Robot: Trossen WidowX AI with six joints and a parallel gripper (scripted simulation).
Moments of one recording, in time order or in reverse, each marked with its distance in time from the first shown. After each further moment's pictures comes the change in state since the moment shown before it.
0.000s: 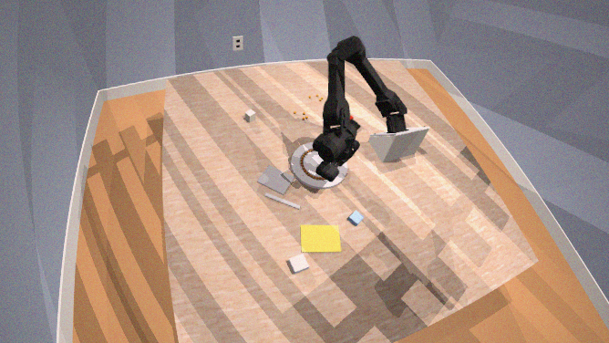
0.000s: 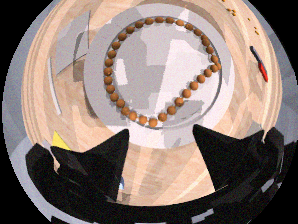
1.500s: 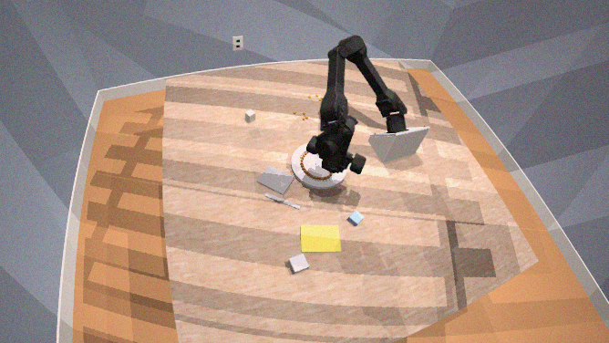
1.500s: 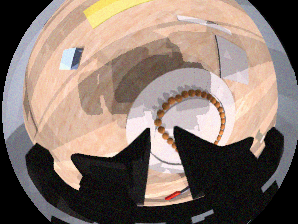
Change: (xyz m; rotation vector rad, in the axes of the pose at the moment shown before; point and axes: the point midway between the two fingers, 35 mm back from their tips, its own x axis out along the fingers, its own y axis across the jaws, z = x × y) arm -0.019 0.012 0.007 -1.731 -0.016 0.019
